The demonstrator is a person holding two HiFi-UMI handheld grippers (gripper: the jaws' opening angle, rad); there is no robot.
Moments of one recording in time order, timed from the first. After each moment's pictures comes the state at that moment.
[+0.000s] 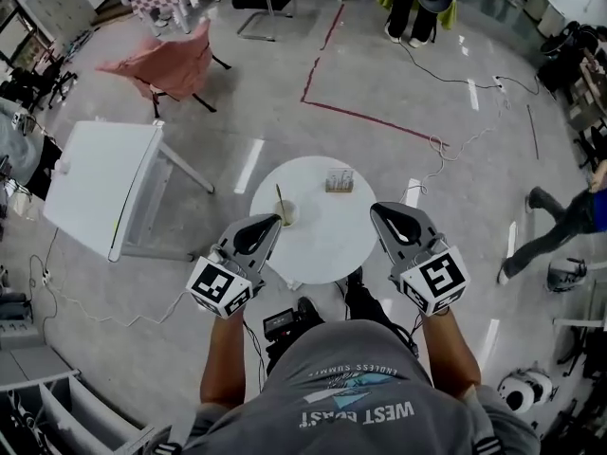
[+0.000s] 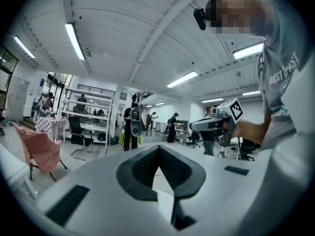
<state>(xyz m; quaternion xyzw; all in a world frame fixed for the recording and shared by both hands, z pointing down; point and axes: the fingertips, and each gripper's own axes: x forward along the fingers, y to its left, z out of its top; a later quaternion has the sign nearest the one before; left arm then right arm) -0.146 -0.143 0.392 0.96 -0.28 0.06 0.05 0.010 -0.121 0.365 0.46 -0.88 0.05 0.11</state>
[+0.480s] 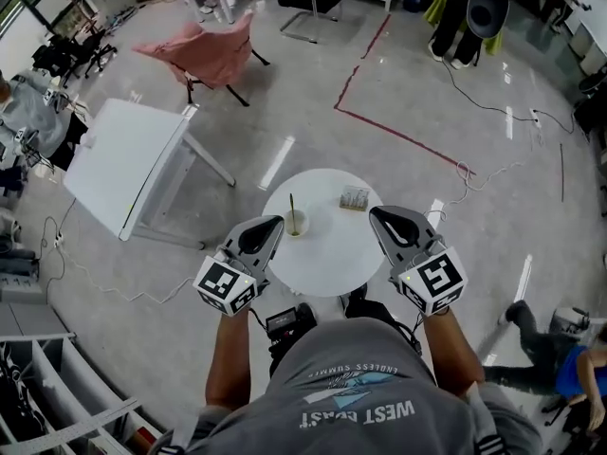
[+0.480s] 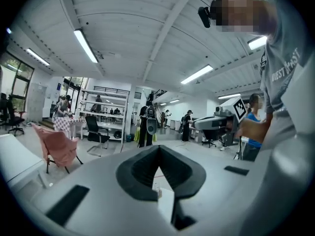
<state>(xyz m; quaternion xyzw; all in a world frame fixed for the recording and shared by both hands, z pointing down) -0.144 -0.166 0.404 0.92 -0.37 0.07 0.06 0.012 -0.166 0.375 0.38 -0.92 0.05 0.11</state>
